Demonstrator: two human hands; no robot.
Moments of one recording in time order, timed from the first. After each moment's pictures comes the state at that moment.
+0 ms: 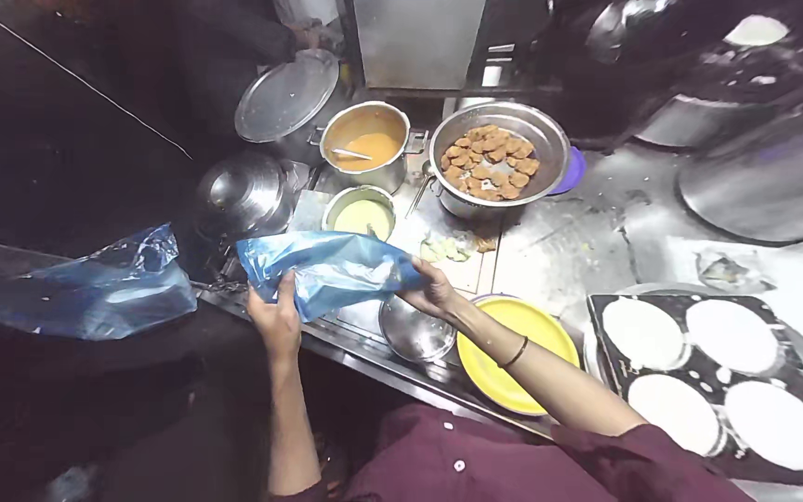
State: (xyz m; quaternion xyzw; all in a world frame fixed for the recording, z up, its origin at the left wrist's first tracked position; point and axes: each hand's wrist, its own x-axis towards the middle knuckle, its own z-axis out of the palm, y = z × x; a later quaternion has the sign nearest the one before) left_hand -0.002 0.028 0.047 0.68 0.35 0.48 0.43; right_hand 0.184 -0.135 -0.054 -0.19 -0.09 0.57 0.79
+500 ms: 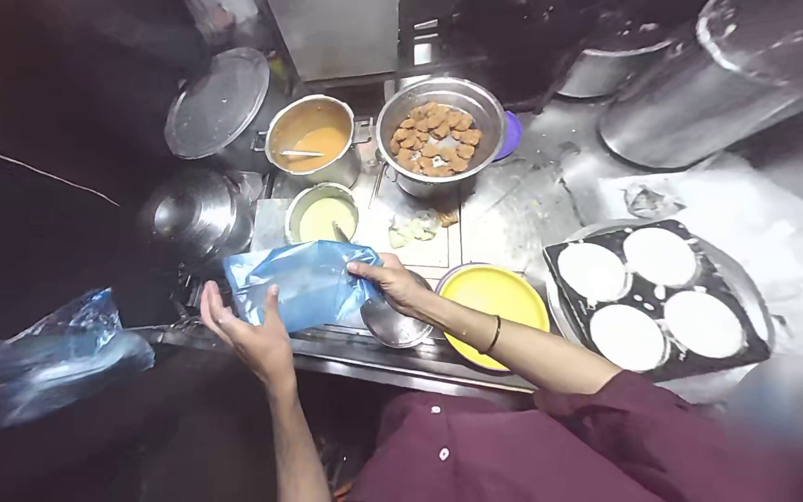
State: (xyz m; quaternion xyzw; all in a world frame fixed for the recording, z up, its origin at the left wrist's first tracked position) left_hand -0.001 0.024 0.034 0.82 0.38 0.38 0.21; right_hand 0.168 -0.129 -0.039 -0.43 -0.11 0.45 0.78
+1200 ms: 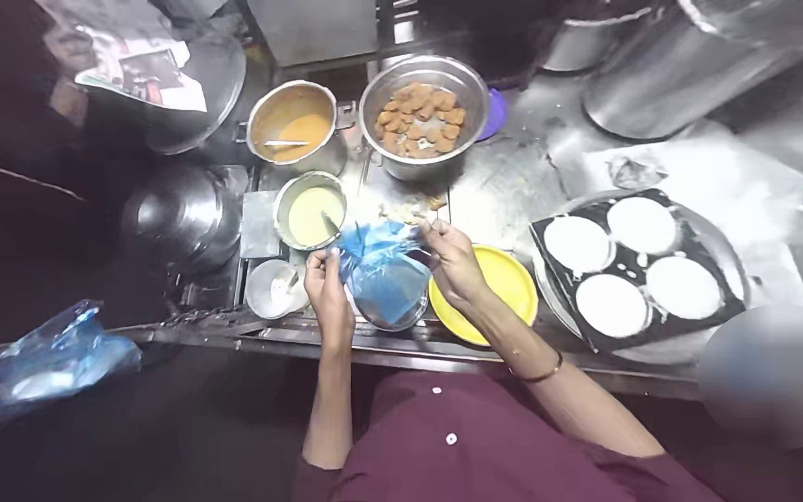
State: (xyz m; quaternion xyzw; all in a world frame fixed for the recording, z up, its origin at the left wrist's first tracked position) left_hand 0.080 -0.062 -0.011 0.58 0.32 0.28 0.69; right_hand 0.180 -0.225 -0.019 -0.48 0.01 0.26 0.84
